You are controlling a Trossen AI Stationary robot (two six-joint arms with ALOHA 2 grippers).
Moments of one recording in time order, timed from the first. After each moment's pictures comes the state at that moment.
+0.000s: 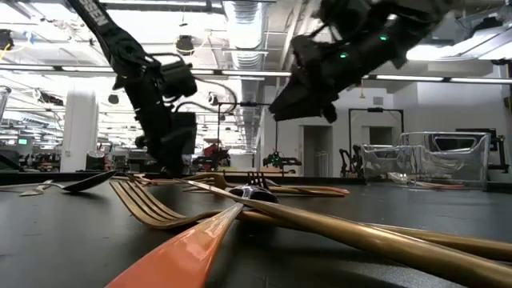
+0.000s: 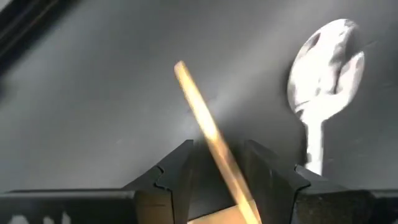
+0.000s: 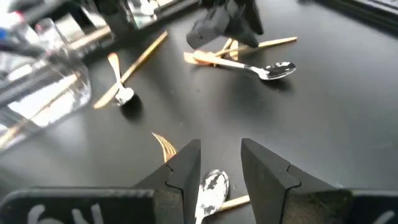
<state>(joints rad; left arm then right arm) 0.58 1.55 0.72 -0.25 -0.14 -0.12 -0.07 1.55 0.79 0.29 0.14 0.43</state>
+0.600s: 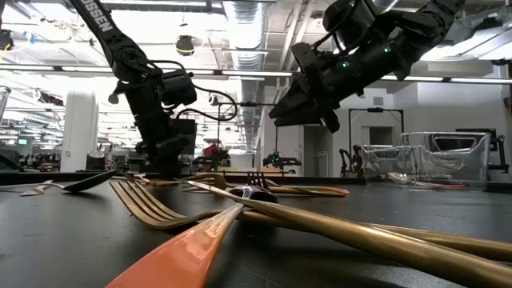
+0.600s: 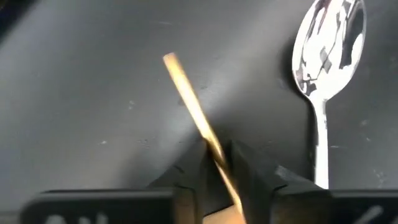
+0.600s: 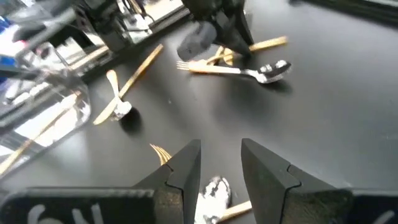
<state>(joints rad) 0.60 1.59 0.72 -0.26 -0.08 -0.04 -0.08 1.58 0.74 0.41 0.15 0.49</state>
